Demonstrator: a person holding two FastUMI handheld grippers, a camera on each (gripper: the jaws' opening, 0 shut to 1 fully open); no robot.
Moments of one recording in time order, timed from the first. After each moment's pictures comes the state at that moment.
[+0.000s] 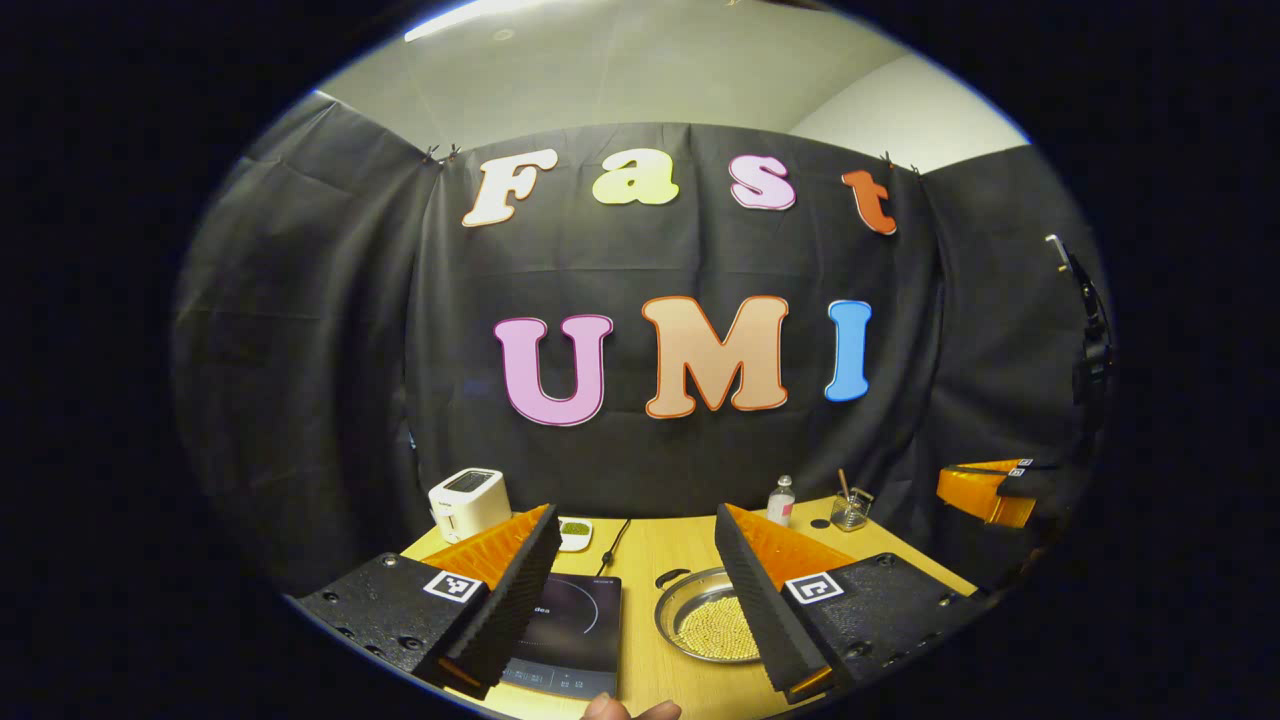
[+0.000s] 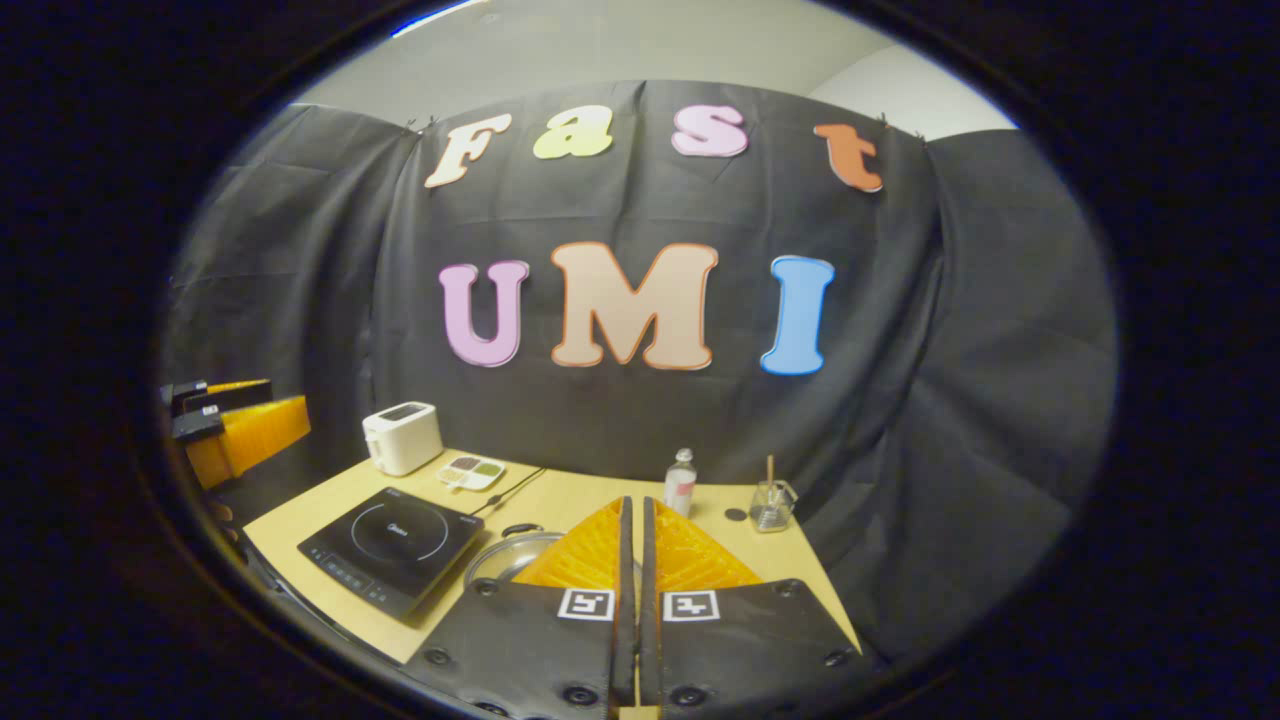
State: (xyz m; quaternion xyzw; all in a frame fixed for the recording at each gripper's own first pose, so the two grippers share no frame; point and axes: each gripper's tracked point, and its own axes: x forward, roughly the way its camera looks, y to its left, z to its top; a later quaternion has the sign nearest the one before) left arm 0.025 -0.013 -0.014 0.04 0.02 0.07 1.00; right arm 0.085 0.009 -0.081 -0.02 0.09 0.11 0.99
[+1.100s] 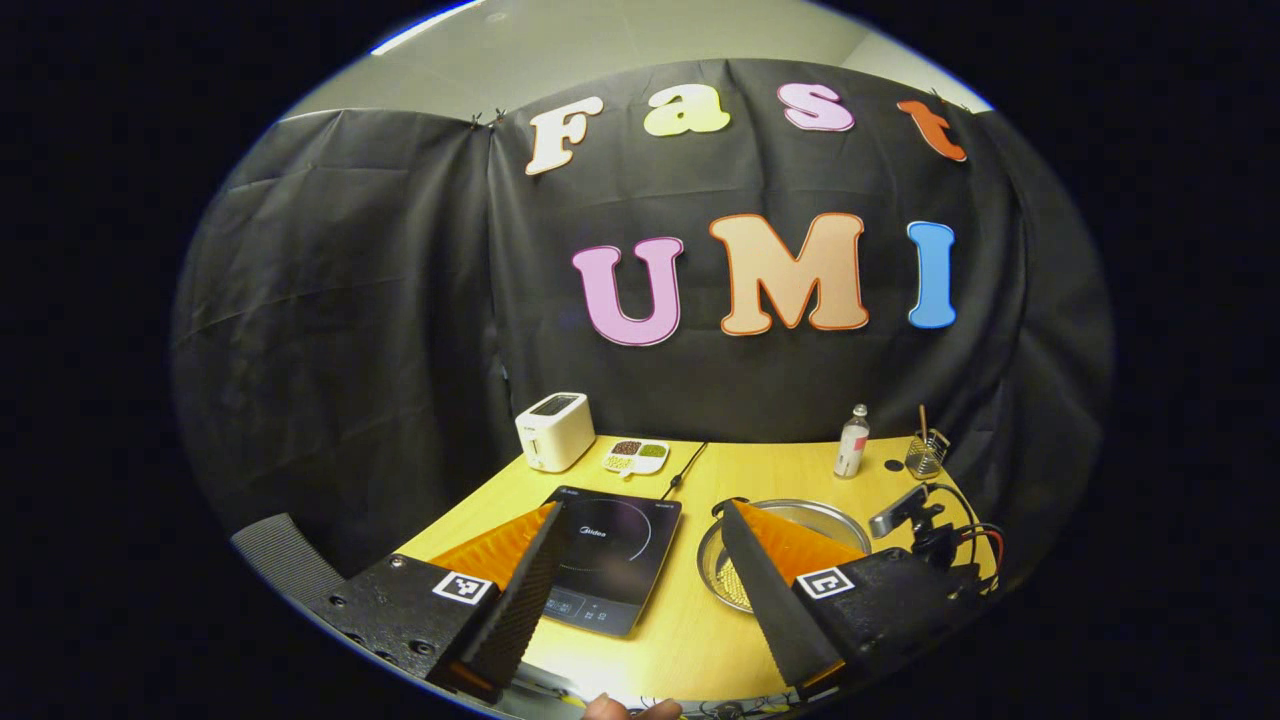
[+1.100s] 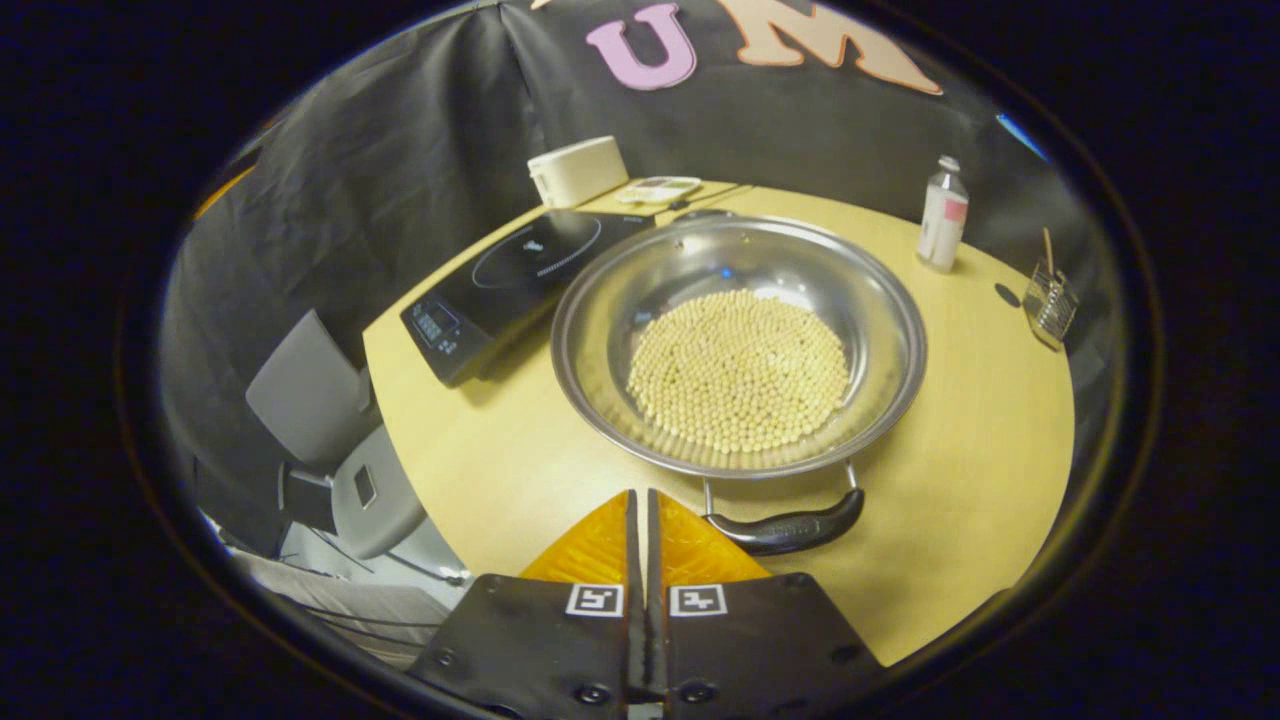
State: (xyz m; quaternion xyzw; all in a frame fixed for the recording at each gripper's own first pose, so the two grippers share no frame) left arm -0.015 -0.019 -0.056 0.04 0.14 0.22 0.96; right arm 0.049 0.074 -0.393 -0.09 0.43 0.38 0.82
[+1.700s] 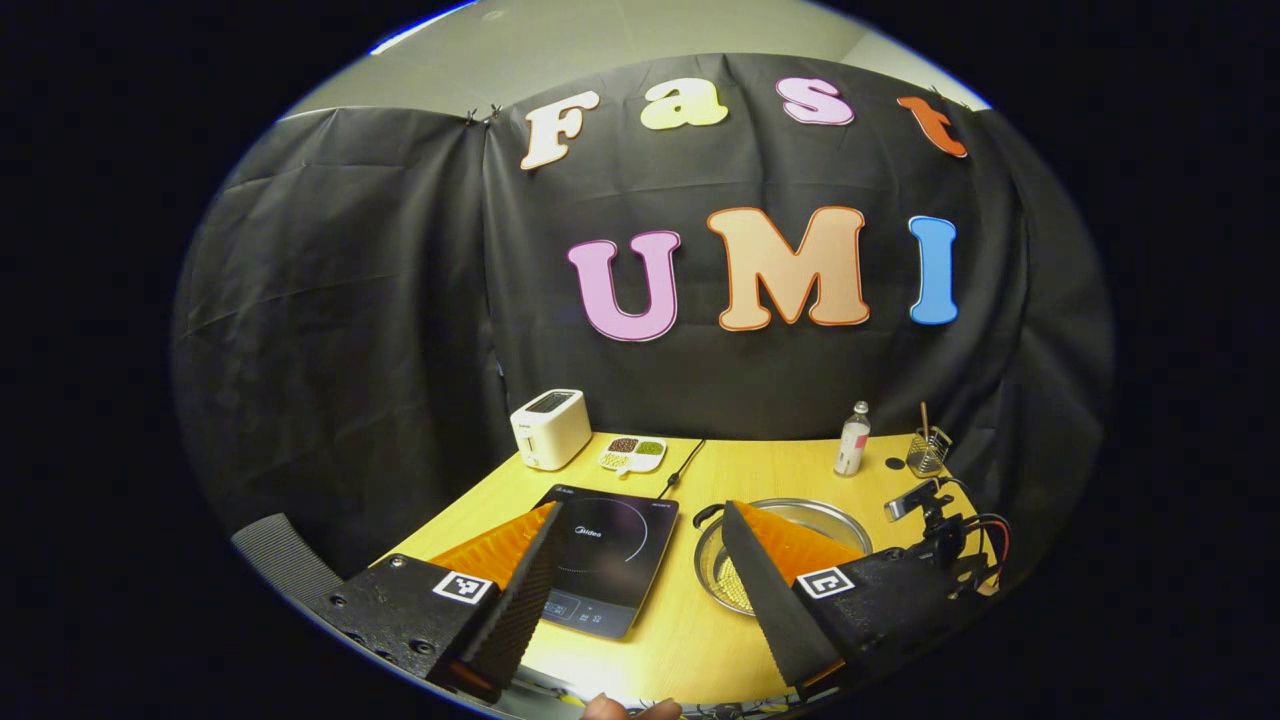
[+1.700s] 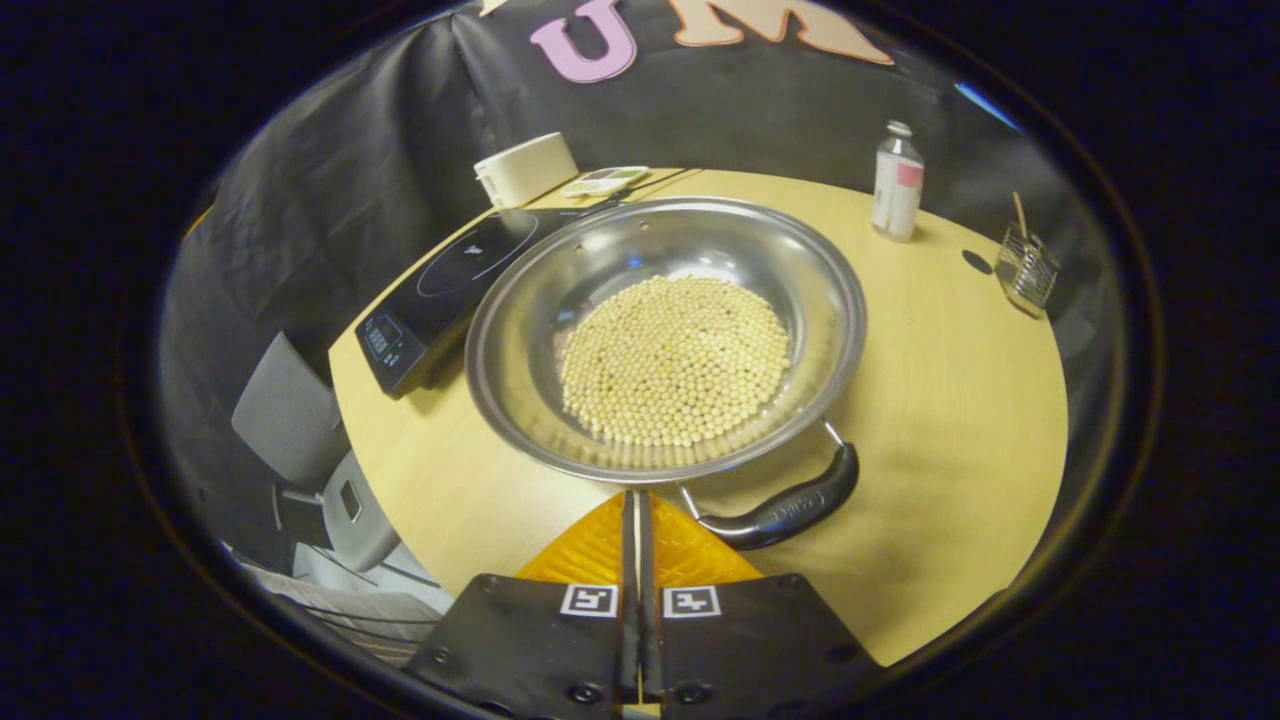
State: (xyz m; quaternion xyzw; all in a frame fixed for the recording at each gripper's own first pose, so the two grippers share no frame) left arm 0.003 -0.022 -0.063 0.04 0.15 0.21 0.97; right arm 0.093 0.050 -0.407 -0.06 0.45 0.33 0.83
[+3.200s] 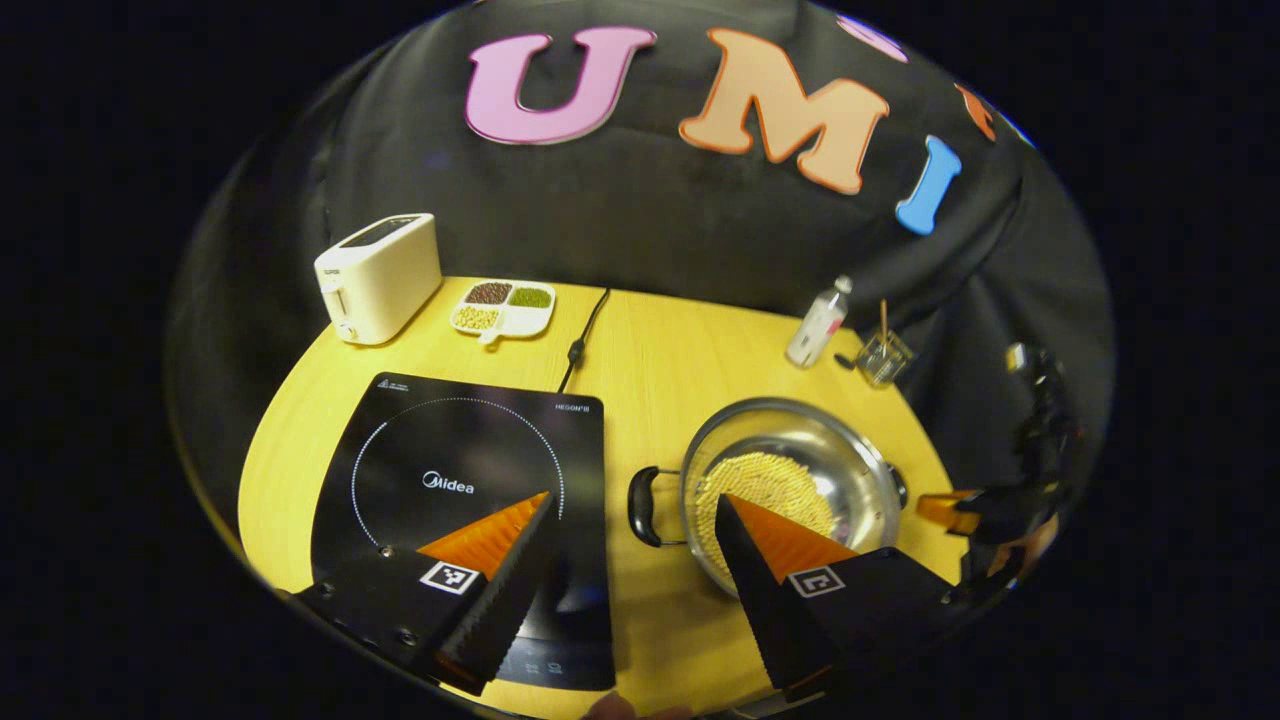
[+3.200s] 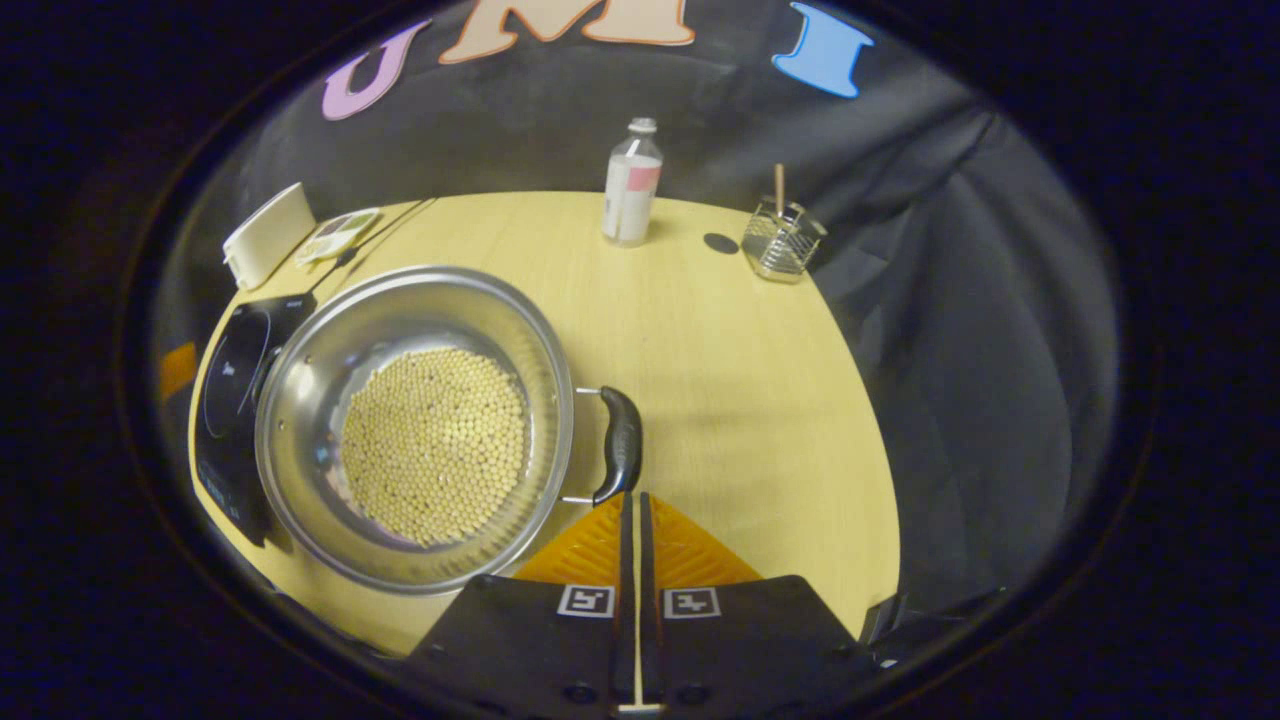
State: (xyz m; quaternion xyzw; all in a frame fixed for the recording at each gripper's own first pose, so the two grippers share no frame) left arm 0.137 0.046 -0.282 -0.08 0.39 -0.01 0.92; right arm 0.177 -0.045 -0.354 -0.08 0.46 -0.03 0.88
